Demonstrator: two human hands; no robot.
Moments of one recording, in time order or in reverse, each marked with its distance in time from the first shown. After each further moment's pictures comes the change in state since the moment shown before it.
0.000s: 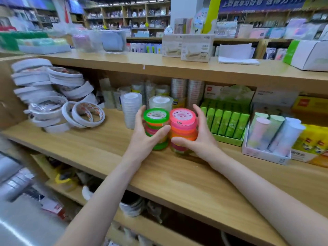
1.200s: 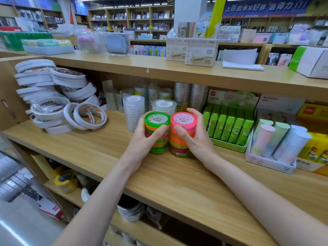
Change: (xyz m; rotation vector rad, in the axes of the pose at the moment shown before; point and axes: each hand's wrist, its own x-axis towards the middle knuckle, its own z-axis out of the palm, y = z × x) left_hand 0.008 -0.005 -0.006 -0.171 -0.081 -0.059; right_hand 0.014 -0.001 0.010 0.088 0.021 0.003
